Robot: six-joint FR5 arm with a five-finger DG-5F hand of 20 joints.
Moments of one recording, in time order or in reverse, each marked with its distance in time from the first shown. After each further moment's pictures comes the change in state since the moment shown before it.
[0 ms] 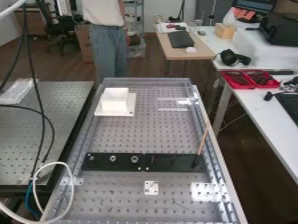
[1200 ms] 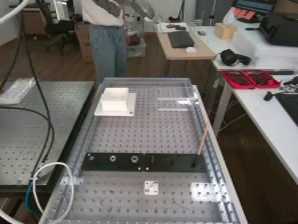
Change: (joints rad) arm -0.001 0.015 -0.039 0.020 0.014 0.007
